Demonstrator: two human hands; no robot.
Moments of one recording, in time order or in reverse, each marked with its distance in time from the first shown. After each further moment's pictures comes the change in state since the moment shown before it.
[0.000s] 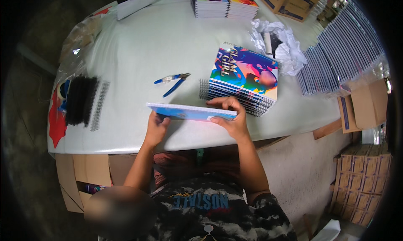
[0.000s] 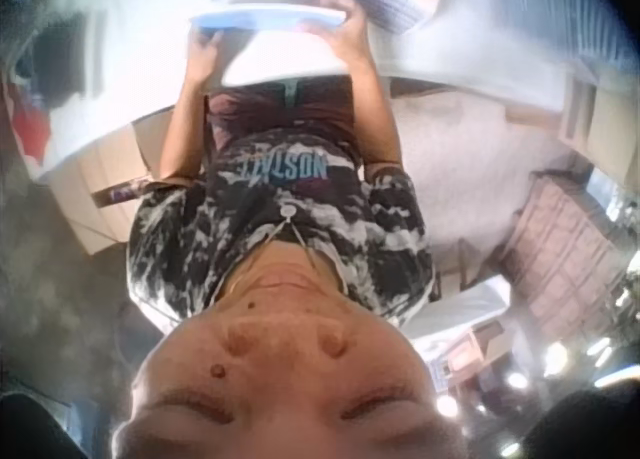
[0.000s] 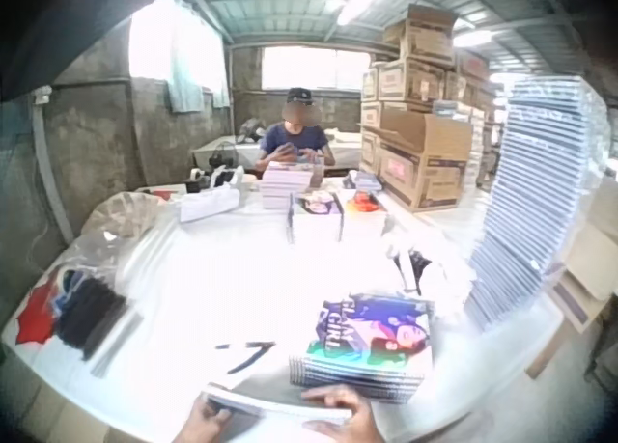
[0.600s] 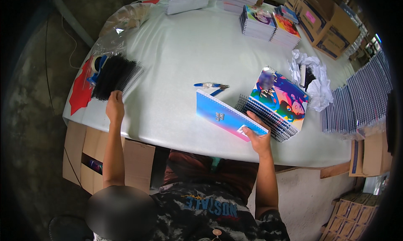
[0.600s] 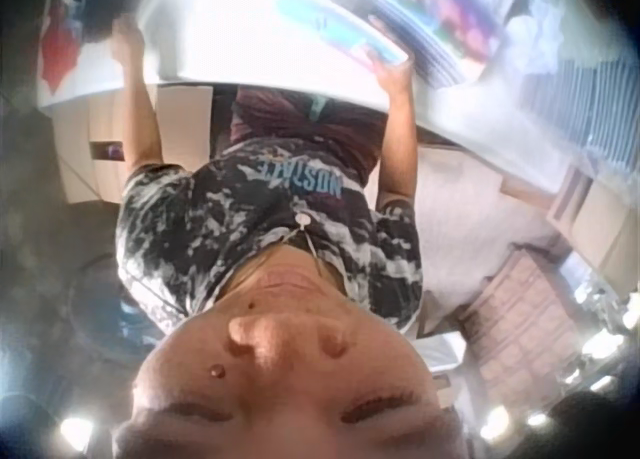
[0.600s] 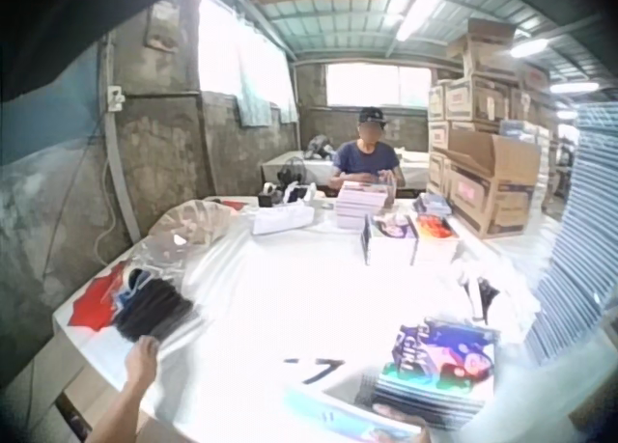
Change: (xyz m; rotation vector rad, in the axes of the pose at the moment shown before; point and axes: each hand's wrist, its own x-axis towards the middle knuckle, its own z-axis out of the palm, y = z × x) left_hand -0.001 0.027 -0.241 1.185 0.788 -0.167; right_hand -0.002 0.003 -0.017 -0.202 -0.137 0.045
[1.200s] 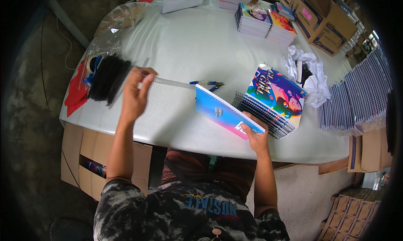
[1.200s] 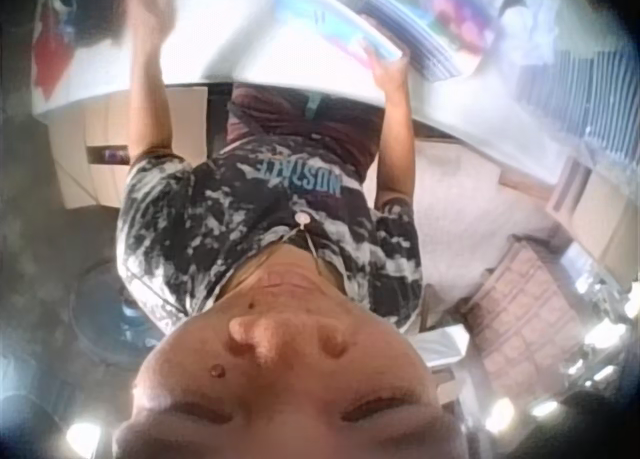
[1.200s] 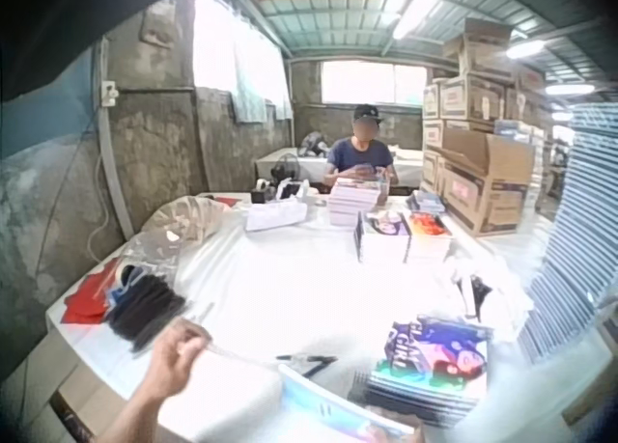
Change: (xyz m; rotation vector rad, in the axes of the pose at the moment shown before) left_hand -0.038 0.178 -0.061 -0.645 -0.126 0.687; right_hand -0.003 -0.005 0.002 -0.004 0.056 0.010
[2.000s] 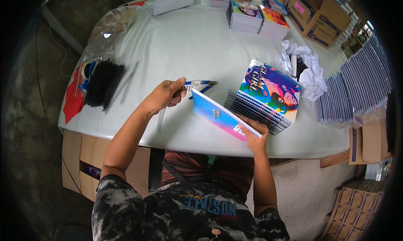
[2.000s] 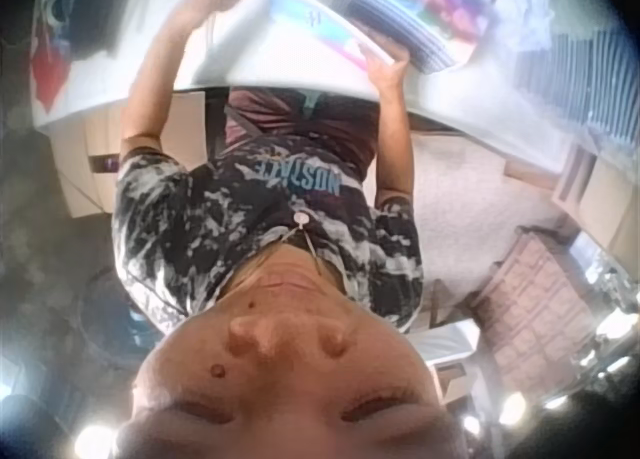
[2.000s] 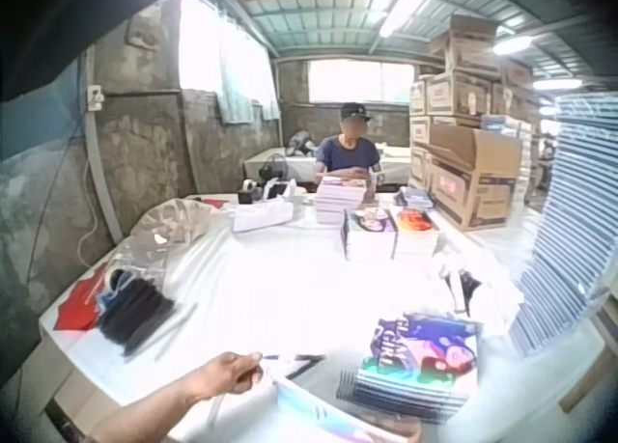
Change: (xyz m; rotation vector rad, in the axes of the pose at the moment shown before) left_hand 0.023 0.015 0.058 -0.642 -0.739 -0.866; right_hand -0.008 0.005 -0.009 -0.169 0.050 -0.132
